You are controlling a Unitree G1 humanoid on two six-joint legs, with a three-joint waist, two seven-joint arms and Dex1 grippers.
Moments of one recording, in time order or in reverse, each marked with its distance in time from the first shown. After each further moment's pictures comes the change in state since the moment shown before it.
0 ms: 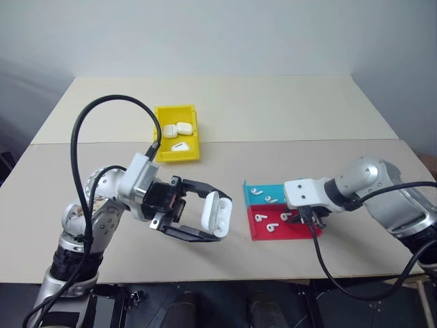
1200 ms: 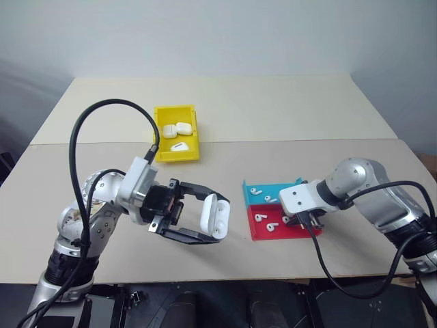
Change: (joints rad) left arm 0.029 0.027 0.001 -0.011 -0.003 -0.007 0.017; right arm -0.011 0.064 -0.007 0.125 -0.082 -0.222 0.084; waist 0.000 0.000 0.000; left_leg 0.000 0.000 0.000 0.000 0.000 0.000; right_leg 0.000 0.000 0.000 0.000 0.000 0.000
